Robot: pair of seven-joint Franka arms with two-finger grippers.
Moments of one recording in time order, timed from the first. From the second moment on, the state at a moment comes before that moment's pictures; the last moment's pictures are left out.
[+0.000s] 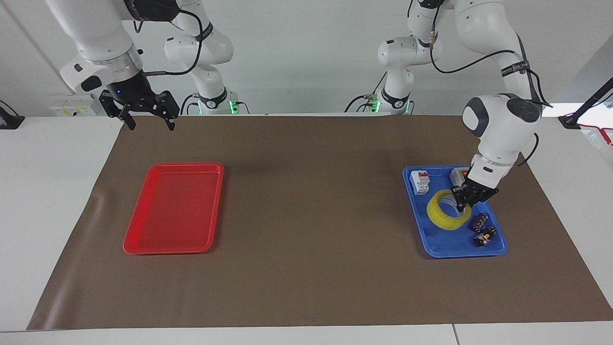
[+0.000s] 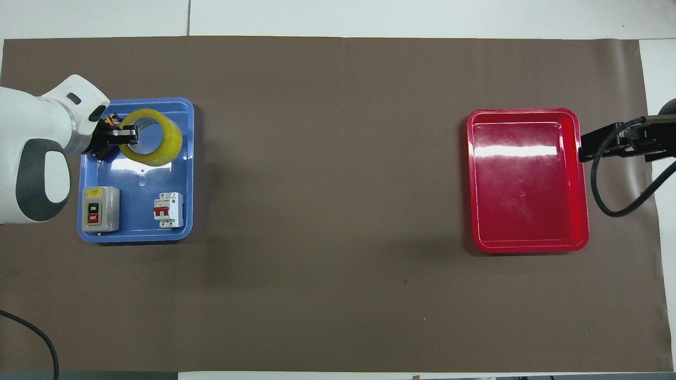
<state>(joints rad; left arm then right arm) -0.04 0.14 -0.08 -1.97 0.00 2.31 -0.13 0.05 0.00 -0.01 -1.53 -0.02 1.50 0.07</state>
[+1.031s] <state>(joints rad) -0.65 0.38 -0.09 -1.87 0.25 2.33 -1.02 0.05 0.00 -0.01 -1.53 -0.02 1.50 0.07</state>
